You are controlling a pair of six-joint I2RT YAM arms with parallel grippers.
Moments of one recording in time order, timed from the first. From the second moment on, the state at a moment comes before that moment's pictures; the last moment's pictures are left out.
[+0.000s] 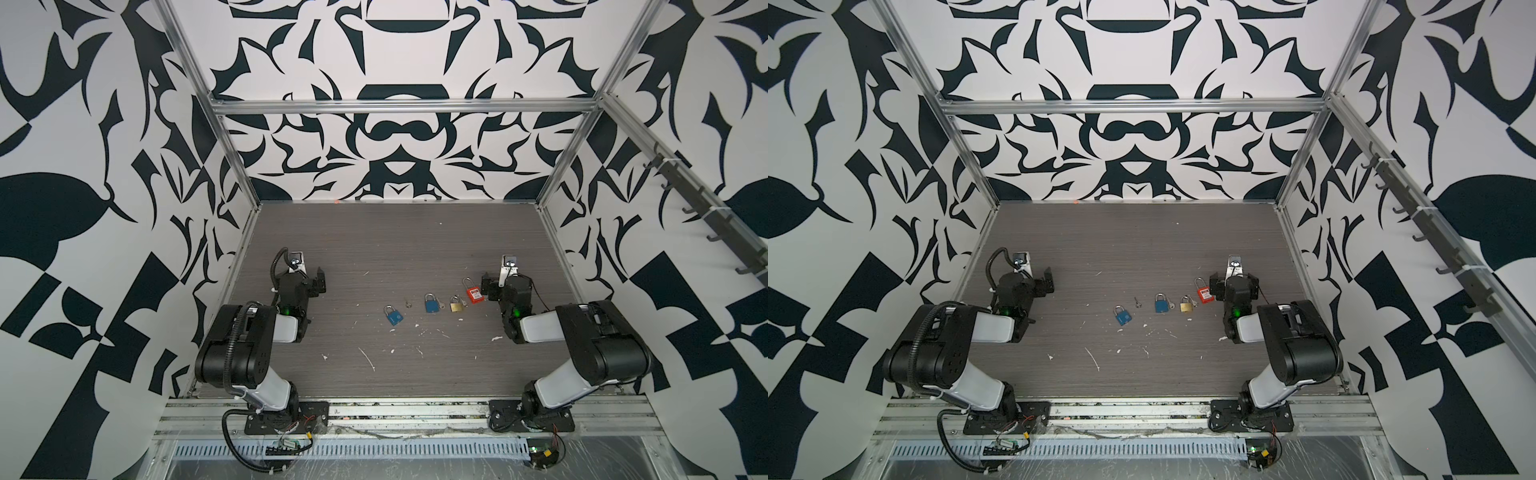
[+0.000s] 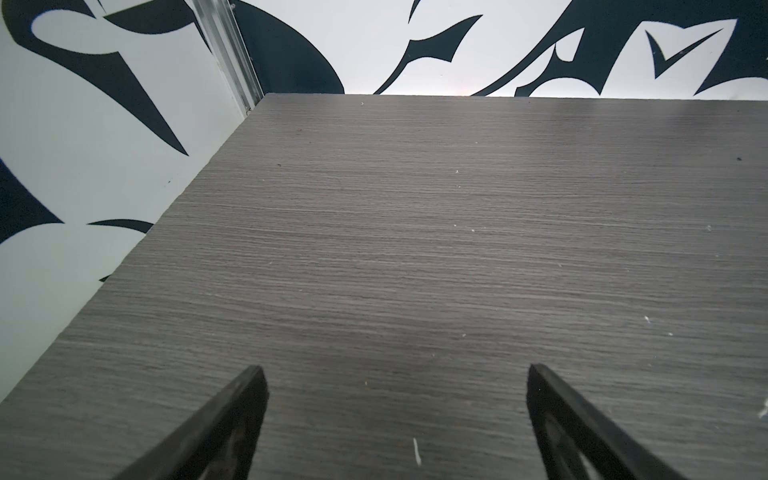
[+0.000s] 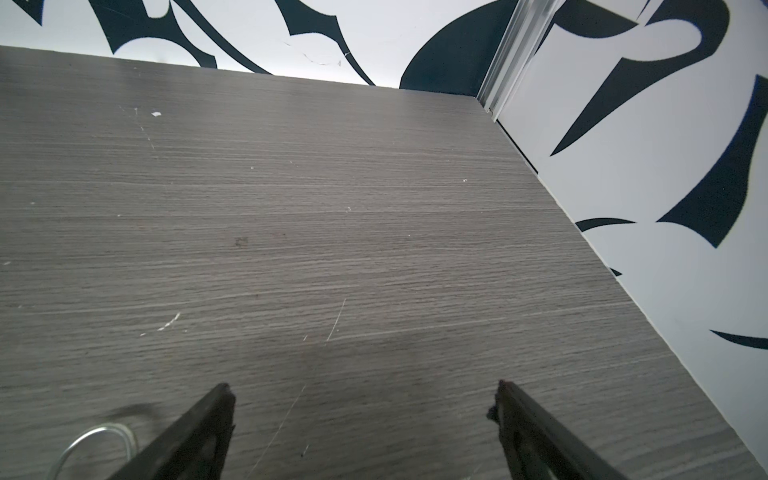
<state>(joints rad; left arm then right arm) -0.08 1.58 0.36 0.87 -0.16 -0.03 0.12 1.58 0.34 0.83 0.29 -0.01</state>
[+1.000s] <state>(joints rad) -0.17 1.60 0.22 1.07 -0.18 0.03 0.13 1.58 0.18 0.99 0.17 -0.03</state>
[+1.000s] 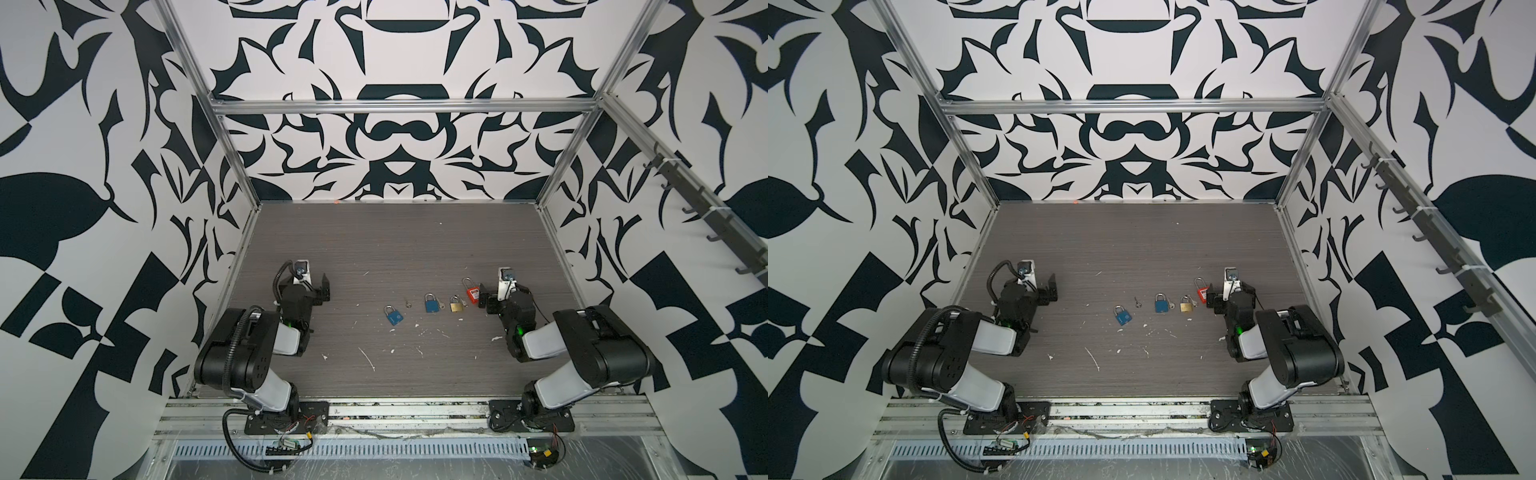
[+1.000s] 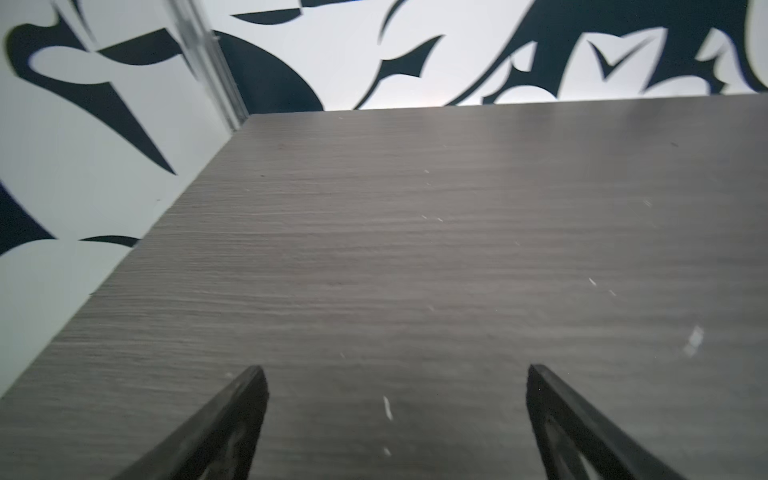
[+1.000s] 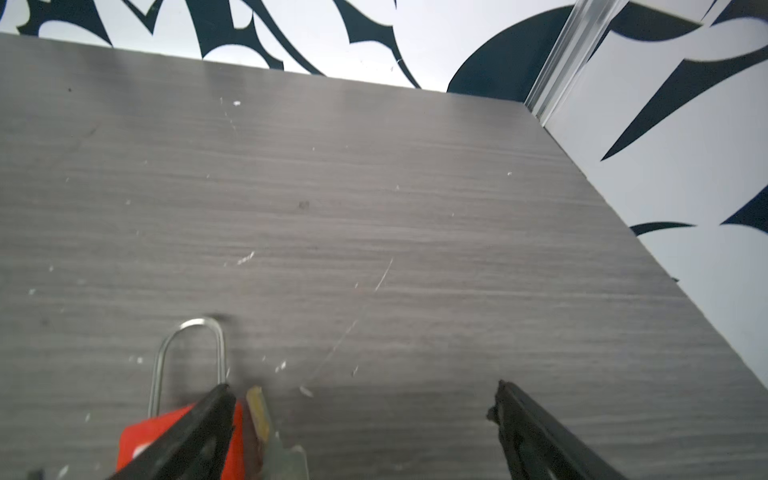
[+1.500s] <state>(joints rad) -0.05 1.57 0.35 0.94 -0.15 -0.01 0.10 1.58 0.35 0.85 0.16 -0.03</state>
